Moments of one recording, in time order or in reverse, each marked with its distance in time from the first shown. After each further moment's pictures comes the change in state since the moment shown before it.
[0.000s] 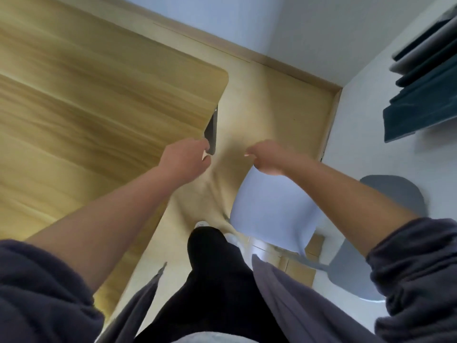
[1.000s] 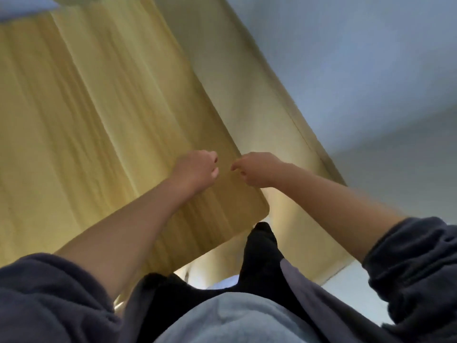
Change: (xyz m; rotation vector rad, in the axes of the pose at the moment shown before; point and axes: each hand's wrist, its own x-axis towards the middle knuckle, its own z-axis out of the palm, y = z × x) left_hand 0.218 -0.119 -0.092 -0.201 0.125 -0.560; right_hand 0.297 -0.088 -0.239 -0.641 -0.114 -0.649
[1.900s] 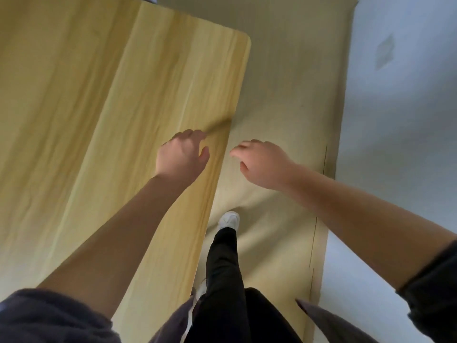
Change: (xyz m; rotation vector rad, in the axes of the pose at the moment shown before) left_hand 0.217 -0.080 -0.064 -0.308 0.556 -0.757; right_hand 0.266 0.115 -0.203 -0.341 0.151 -0.605
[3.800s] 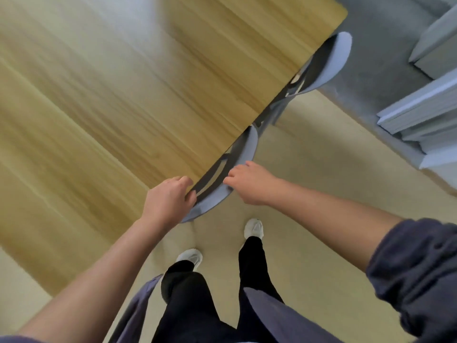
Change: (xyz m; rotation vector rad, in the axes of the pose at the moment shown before) left_hand 0.452 -0.093 -0.102 -0.327 0.649 -1.882; right_hand 0.646 -0.088 -0.351 -1.282 -0.231 -1.964
